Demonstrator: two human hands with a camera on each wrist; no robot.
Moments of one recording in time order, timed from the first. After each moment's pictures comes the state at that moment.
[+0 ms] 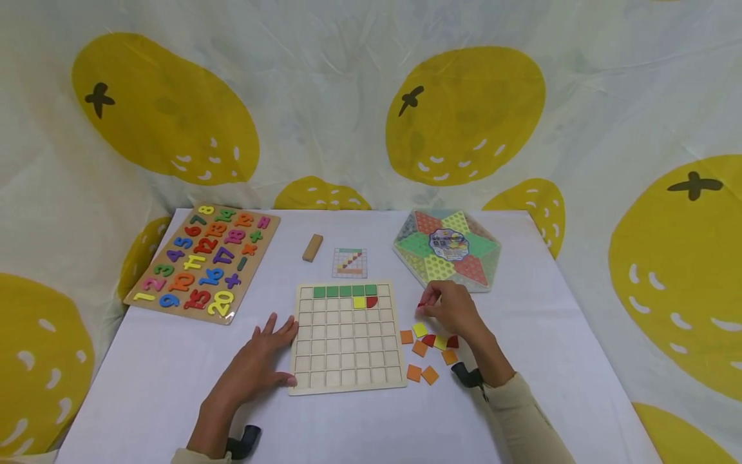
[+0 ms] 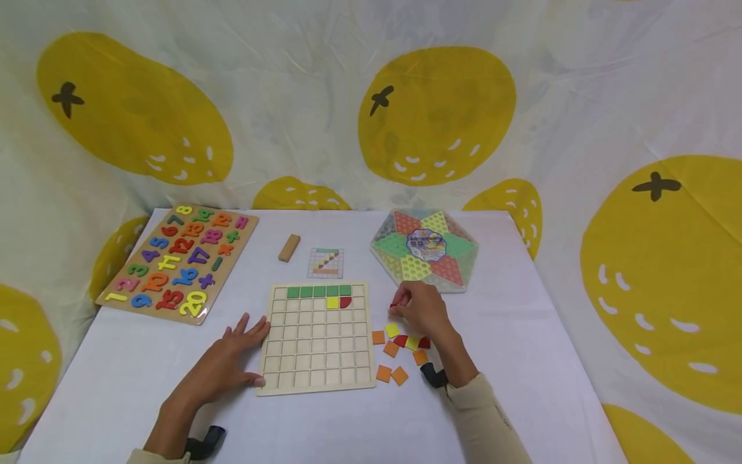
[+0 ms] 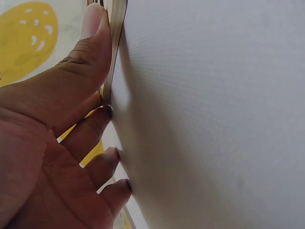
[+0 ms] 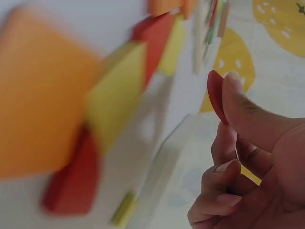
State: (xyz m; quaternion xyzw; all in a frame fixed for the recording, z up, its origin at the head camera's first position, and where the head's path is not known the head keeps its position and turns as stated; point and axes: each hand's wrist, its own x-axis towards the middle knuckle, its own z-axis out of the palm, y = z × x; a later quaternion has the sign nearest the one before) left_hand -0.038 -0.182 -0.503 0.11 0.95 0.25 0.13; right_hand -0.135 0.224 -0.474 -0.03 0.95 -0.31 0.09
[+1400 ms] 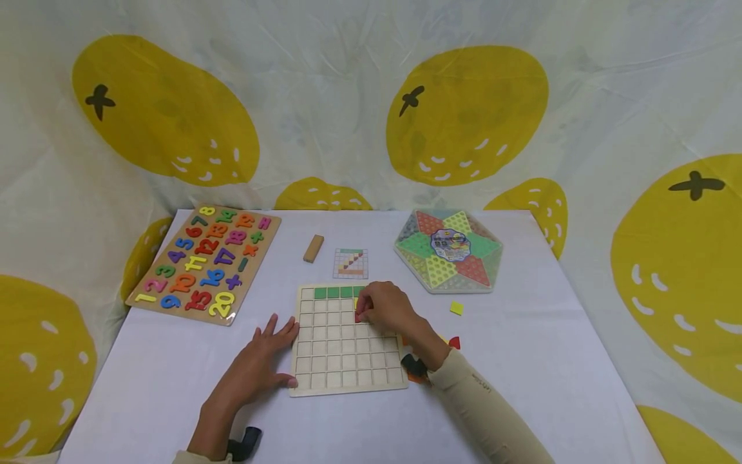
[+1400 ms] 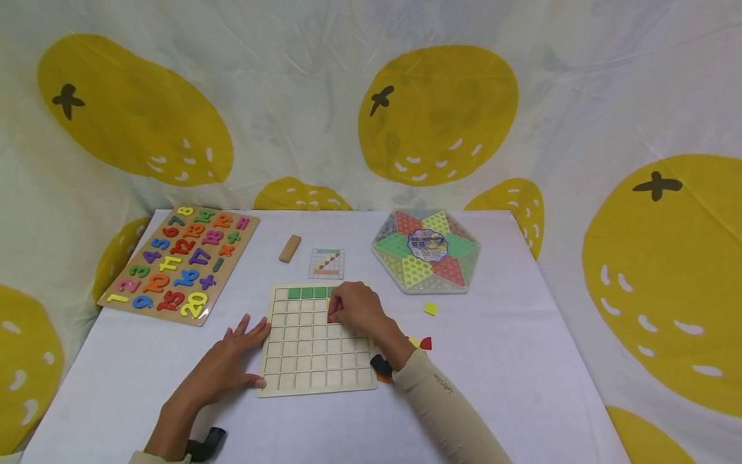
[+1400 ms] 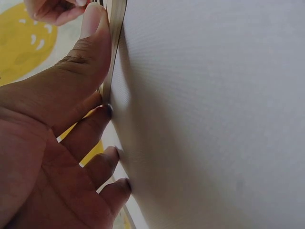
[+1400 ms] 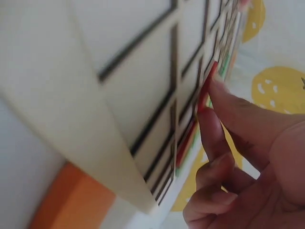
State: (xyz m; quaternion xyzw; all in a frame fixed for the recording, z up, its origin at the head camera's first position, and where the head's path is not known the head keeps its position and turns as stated) left_hand -0.037 -0.179 -0.499 0.10 0.95 0.26 0.13; right_hand -0.150 0.111 -0.483 -0.20 0.93 -0.28 0.13
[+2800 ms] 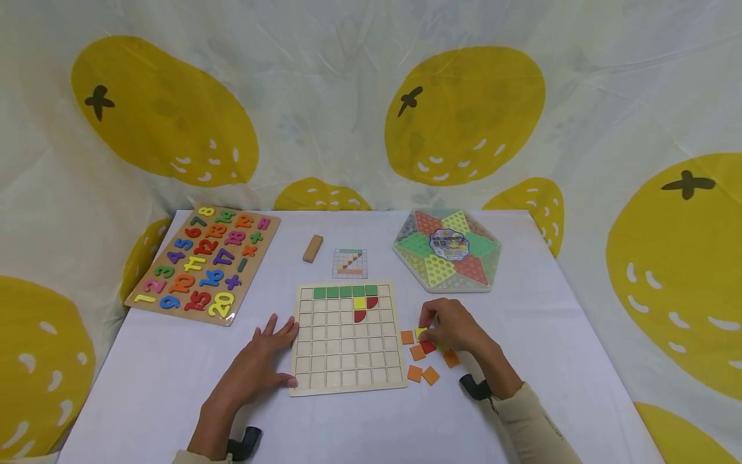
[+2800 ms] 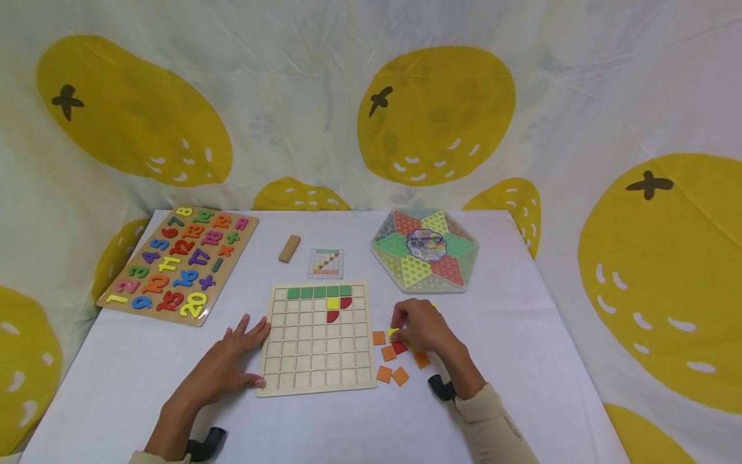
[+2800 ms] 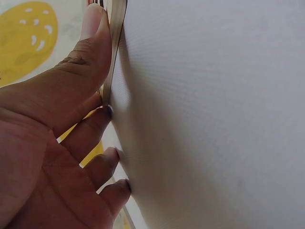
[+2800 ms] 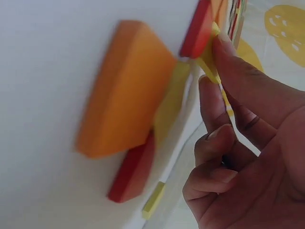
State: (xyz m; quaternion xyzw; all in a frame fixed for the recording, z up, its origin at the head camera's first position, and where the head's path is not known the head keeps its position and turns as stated) left_hand -0.036 -0.181 -0.498 0.10 0.95 0.26 0.13; right_hand -0.117 0.231 -0.479 -0.11 0.94 -0.28 0.18
